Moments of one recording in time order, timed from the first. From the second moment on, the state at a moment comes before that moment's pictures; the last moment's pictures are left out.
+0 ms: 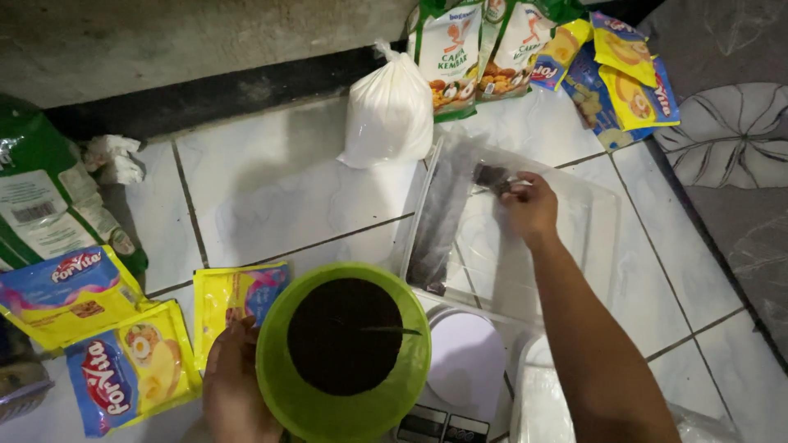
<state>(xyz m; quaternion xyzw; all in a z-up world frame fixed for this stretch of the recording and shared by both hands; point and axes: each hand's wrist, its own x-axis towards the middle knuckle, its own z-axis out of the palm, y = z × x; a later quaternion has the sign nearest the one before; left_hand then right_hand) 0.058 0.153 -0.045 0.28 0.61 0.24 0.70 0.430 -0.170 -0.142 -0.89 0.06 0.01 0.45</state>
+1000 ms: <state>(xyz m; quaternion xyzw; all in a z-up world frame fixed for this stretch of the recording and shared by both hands) 0.064 0.147 -0.021 0.30 0.62 0.22 0.69 0.413 -0.147 -0.148 -0.93 -0.22 -0.09 0.28</state>
